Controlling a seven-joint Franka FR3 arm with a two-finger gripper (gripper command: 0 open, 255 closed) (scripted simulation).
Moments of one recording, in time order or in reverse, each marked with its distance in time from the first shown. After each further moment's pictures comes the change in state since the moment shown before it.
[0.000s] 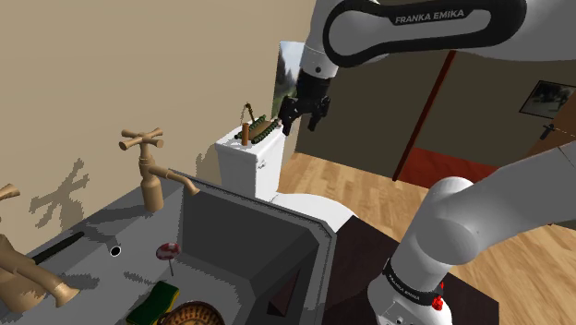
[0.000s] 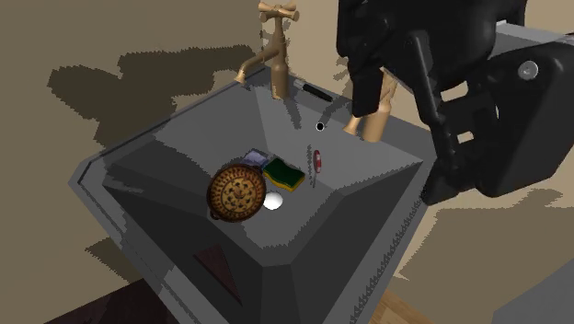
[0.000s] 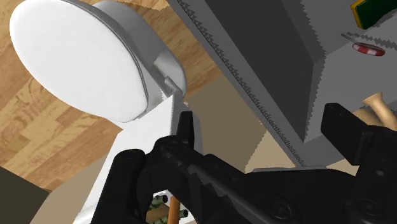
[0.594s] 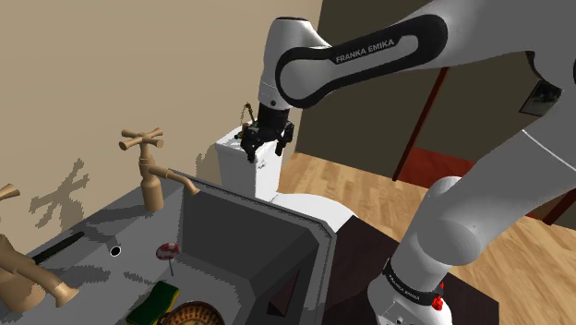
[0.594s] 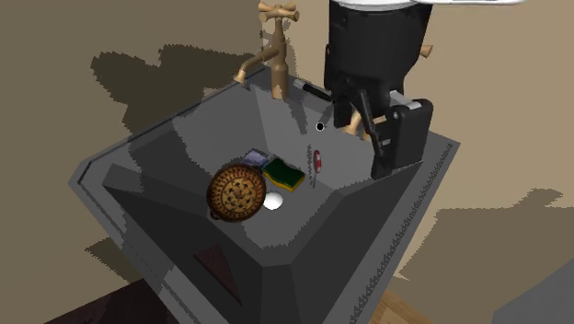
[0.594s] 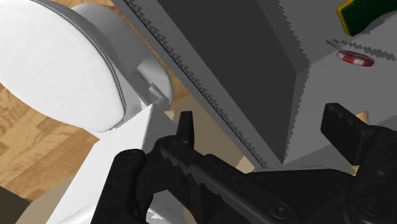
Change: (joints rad) arm 0.034 0.260 0.117 0.013 0.016 0.213 0.125
